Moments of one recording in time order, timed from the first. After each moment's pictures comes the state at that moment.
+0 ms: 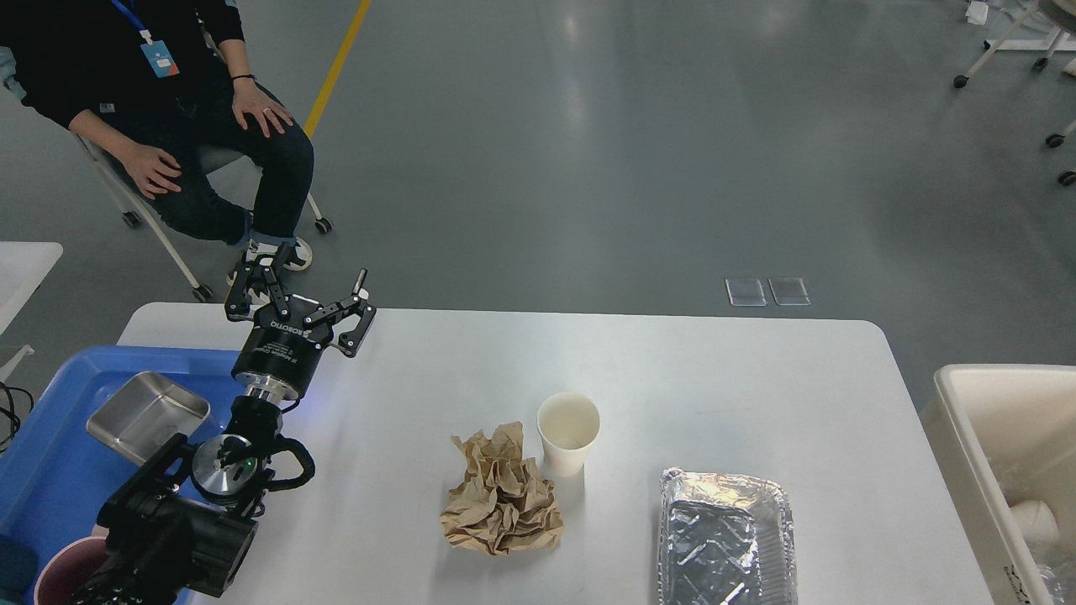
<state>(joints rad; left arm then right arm) -0.48 0.01 -1.26 -0.60 -0.12 -0.68 -0.06 0.79 -1.54 -0.39 1.76 -0.70 0.72 0.32</state>
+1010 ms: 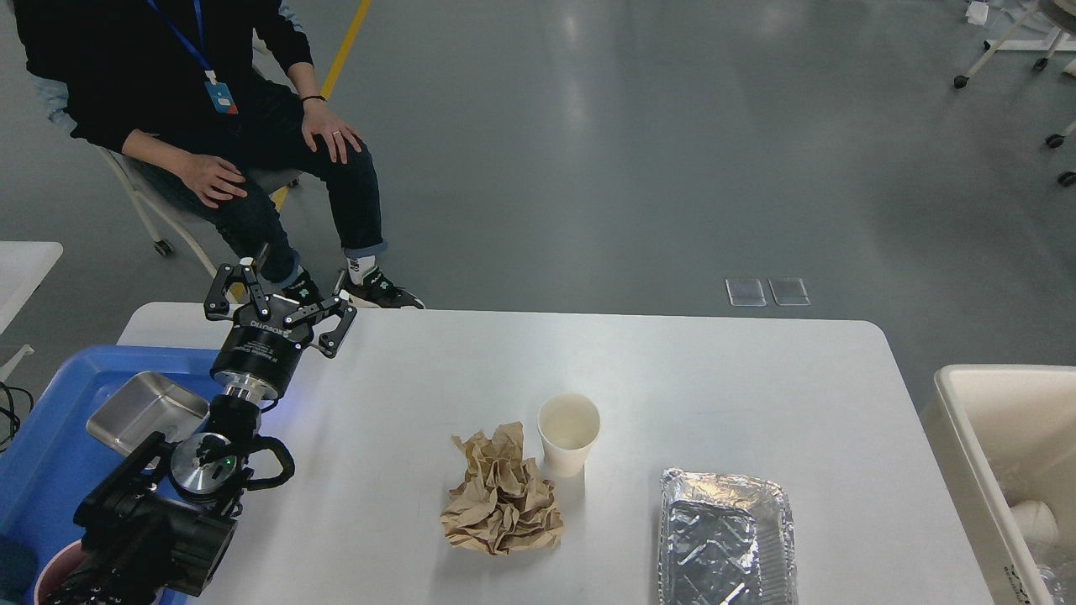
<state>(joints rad) -0.48 0.06 -1.26 -0.60 -0.12 -0.66 -0.06 0.63 -0.96 -0.35 1.72 -0.44 0.31 0.33</state>
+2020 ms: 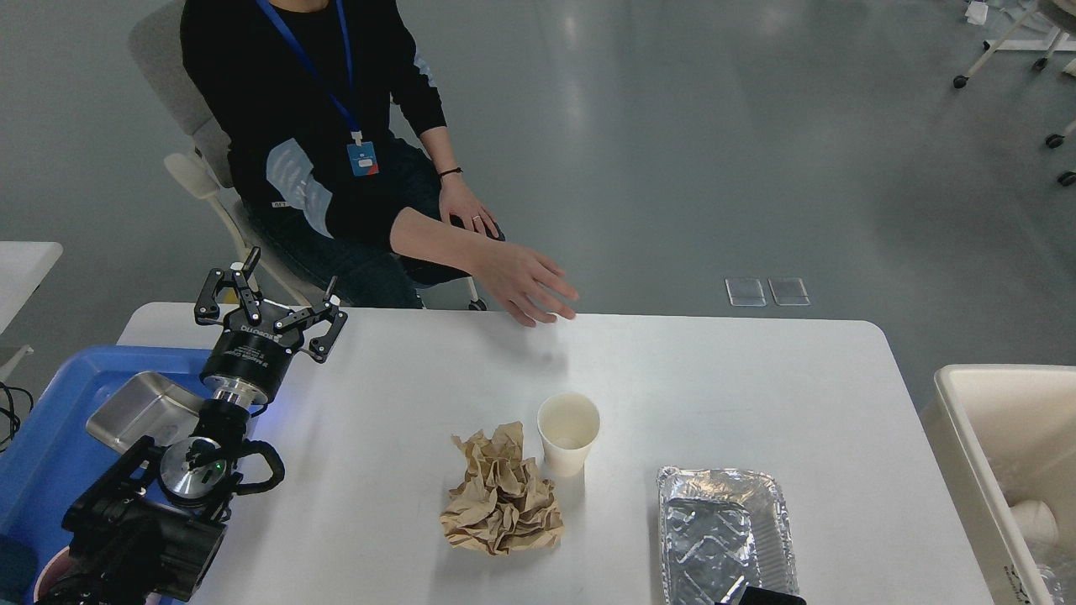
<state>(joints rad) -0.47 0.07 -1.26 -0.60 -0.12 -0.66 -0.06 0.54 -0.80 -0.30 1.61 -0.39 -0.02 0.33</state>
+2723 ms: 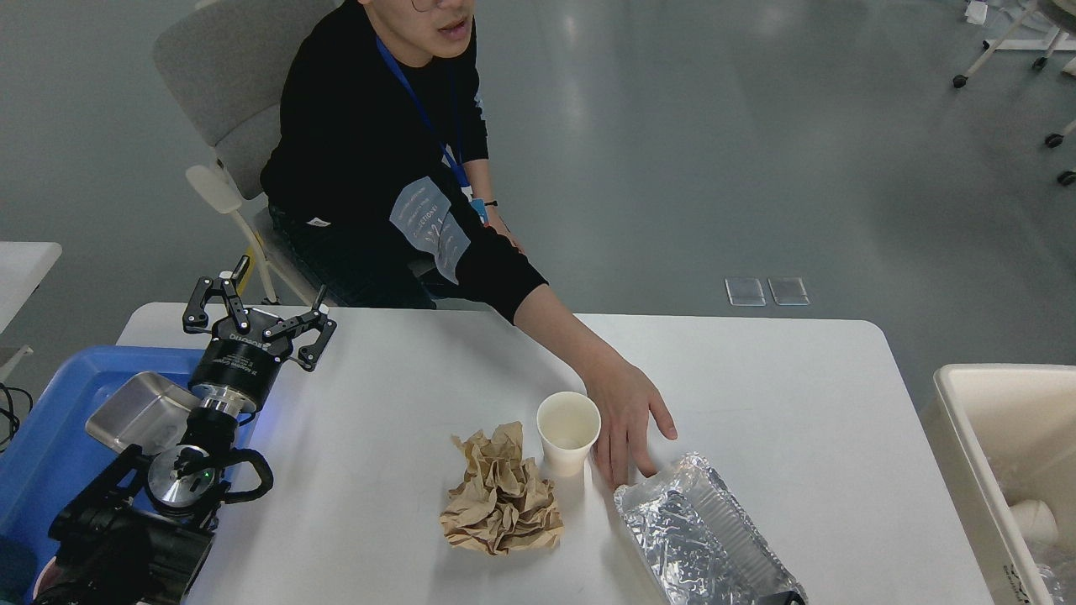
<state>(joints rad) -0.45 0.09 -1.26 -0.60 -0.12 -0.66 -0.06 0.54 -0.82 -0.30 1.59 -0.41 -0.07 0.32</state>
